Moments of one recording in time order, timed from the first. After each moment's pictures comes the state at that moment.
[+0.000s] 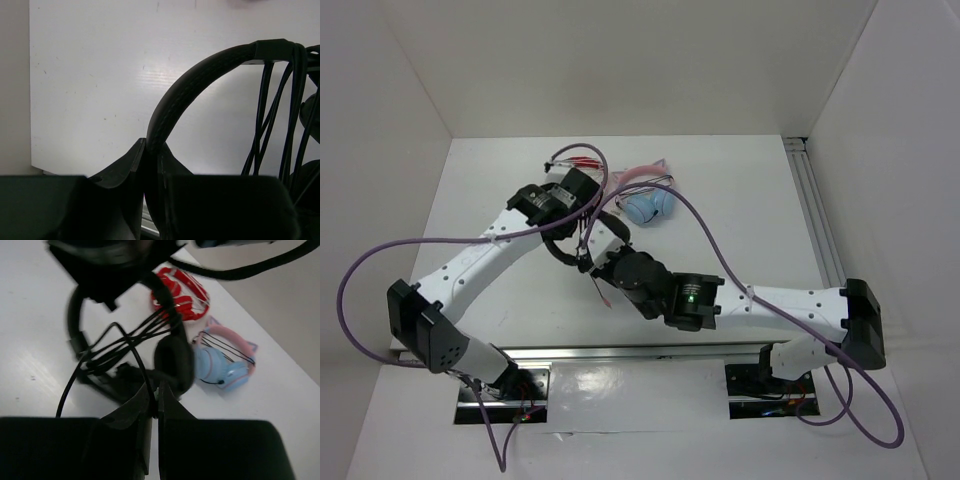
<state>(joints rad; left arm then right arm) -0.59 1.49 1.48 -1.13 -0.71 -0.53 1.33 1.37 1.15 -0.05 0.67 -0.18</state>
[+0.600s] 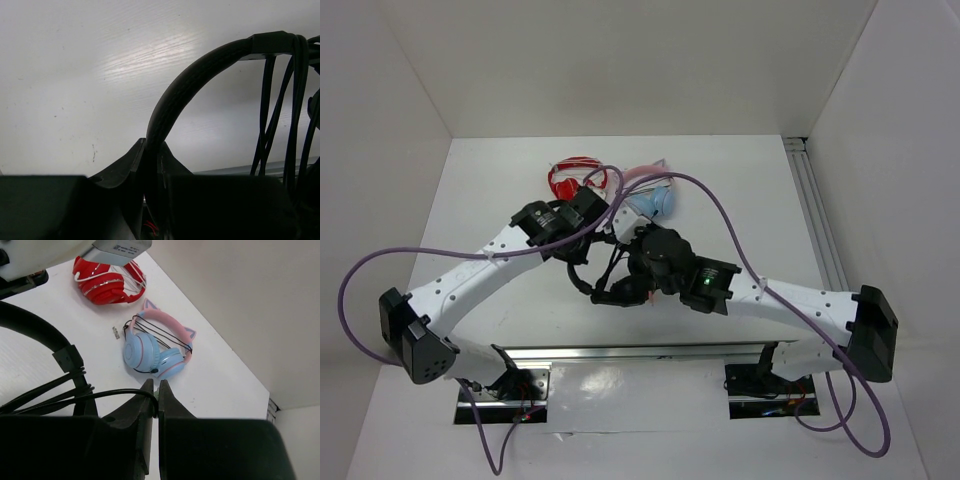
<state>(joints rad) -0.76 1.39 1.39 -1.15 -0.42 -0.39 1.12 1.30 1.01 0.06 0.72 -0.44</state>
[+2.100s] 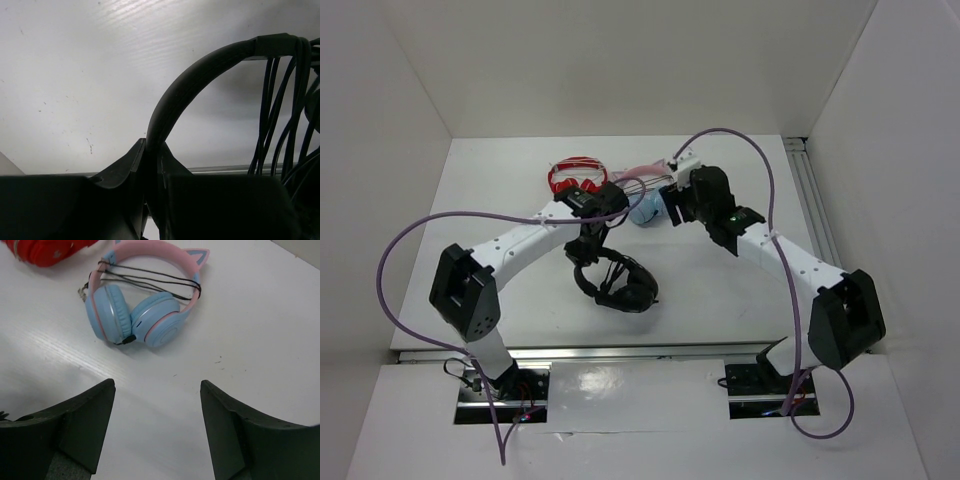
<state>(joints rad) -0.67 1.71 1.47 -1.19 -0.29 -0.32 0.52 1.43 1.06 -0.11 0.12 -0.15</state>
